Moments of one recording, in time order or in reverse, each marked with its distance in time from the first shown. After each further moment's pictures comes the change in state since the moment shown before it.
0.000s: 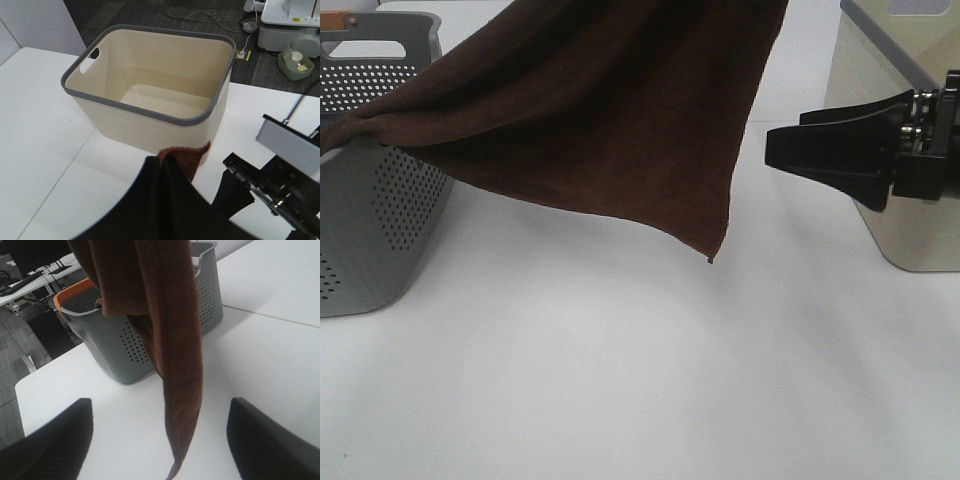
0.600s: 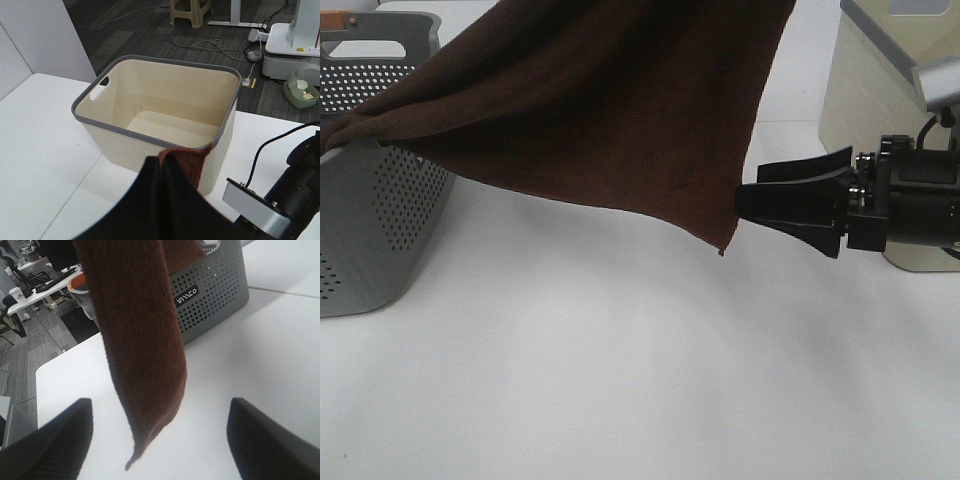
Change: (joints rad) left arm 0.000 0.000 0.000 -0.004 -0.072 0.000; right arm 0.000 0.330 -0.003 0.070 0.157 -0.288
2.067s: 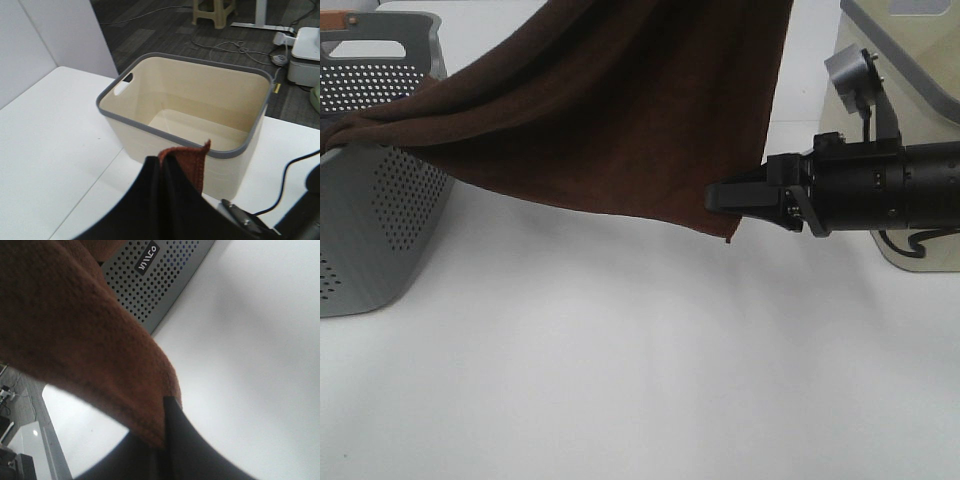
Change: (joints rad) left arm 0.025 0.026 0.000 0.098 -0.043 -0.109; right arm 0.170 0.000 -0.112 0.000 -0.276 0.556
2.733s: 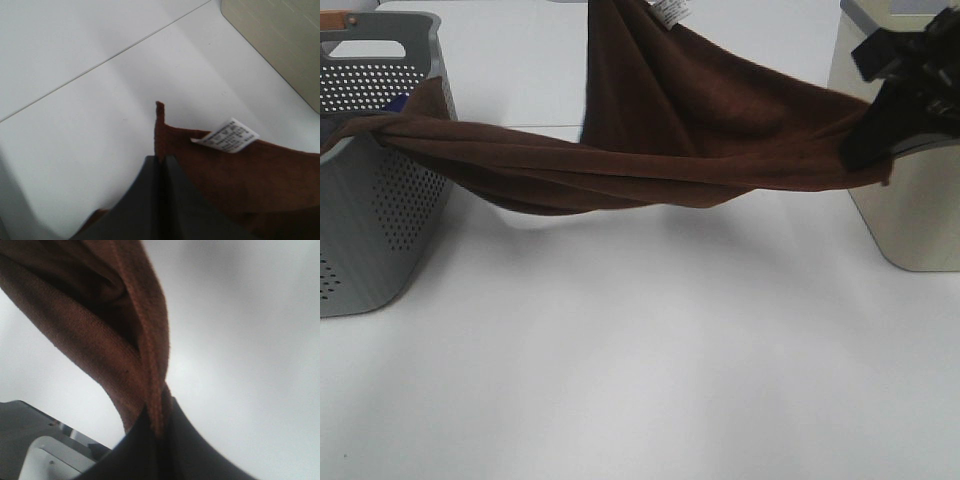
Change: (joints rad) left arm 0.231 0.187 0.000 0.108 0.277 -0.295; right arm 0.002 -0.272 -0.476 -1.323 0.172 1.374
